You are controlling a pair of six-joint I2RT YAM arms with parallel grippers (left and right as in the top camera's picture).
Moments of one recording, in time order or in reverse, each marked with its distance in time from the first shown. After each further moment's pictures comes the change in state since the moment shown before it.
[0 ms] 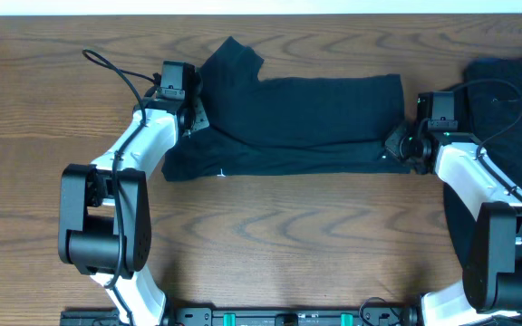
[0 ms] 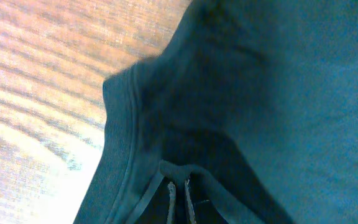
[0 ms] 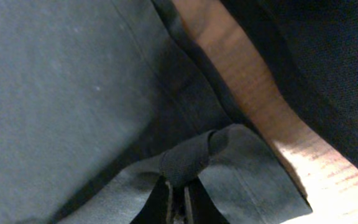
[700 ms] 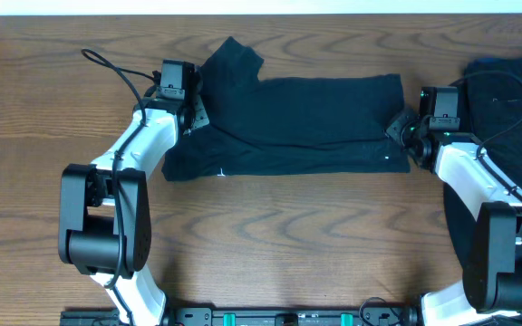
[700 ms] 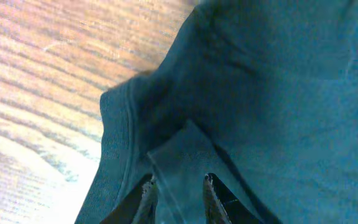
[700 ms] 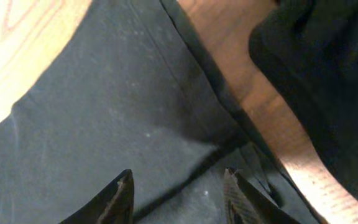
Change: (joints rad) left arm 0.000 0.000 0.000 0.035 -0.002 -0.003; right arm 0.000 0.000 0.000 0.168 0.006 -0.005
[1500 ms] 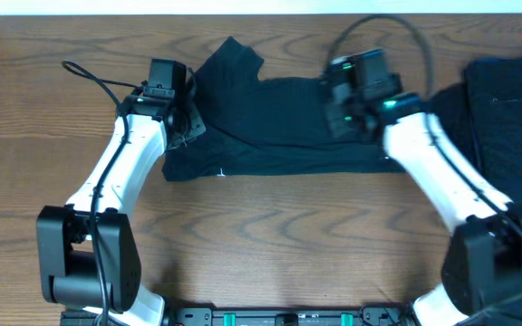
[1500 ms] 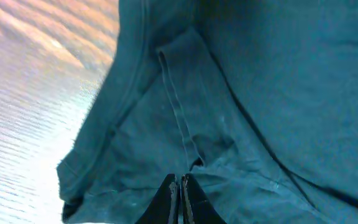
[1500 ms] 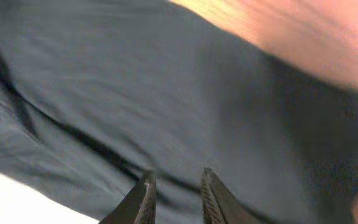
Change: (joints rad) left arm 0.000 -0.173 0.008 -0.327 0.126 -0.118; right arm 0.402 0.066 0.376 -0.329 0.024 -0.833
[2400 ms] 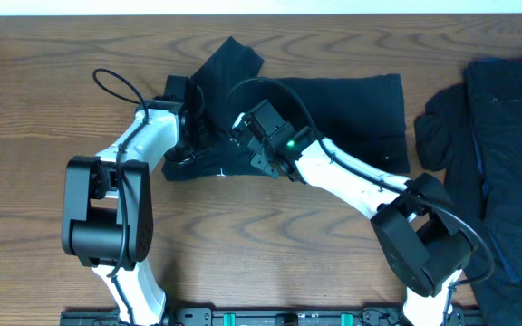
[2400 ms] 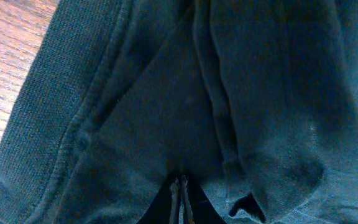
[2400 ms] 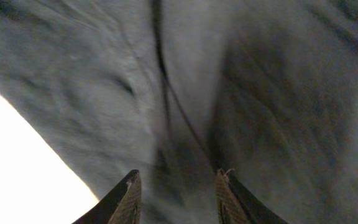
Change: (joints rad) left arm 0.016 0.225 -0.014 0.036 0.055 -0.007; right arm 0.328 0.197 0.000 0.093 0.159 -0.208
